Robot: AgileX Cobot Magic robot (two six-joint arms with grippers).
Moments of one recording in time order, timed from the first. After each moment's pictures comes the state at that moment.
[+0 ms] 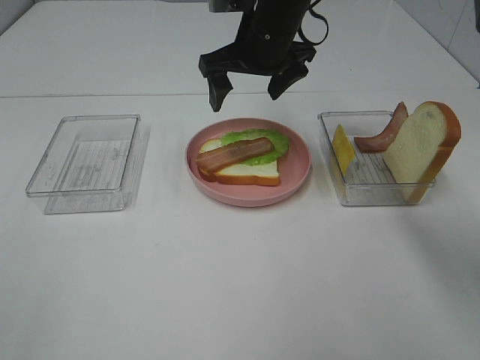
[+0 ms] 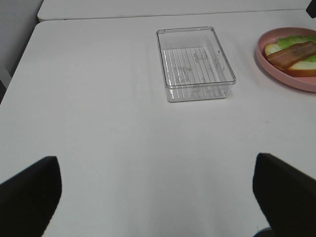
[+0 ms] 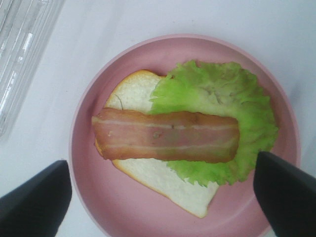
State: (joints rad) left arm -0.06 0.00 -0.52 0.06 1.08 -0.05; right arm 0.51 2.28 -2.09 0.03 1.06 0.04
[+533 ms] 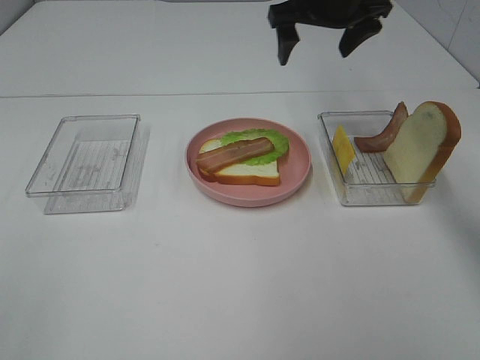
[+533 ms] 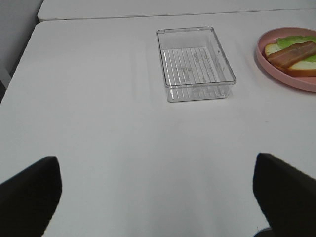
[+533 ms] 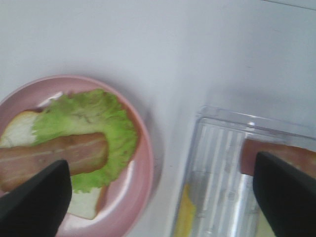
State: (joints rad) left arm -0.06 0.00 -0.52 0.06 1.08 -0.05; right arm 0.33 2.24 -2.19 -0.07 1.16 0.09
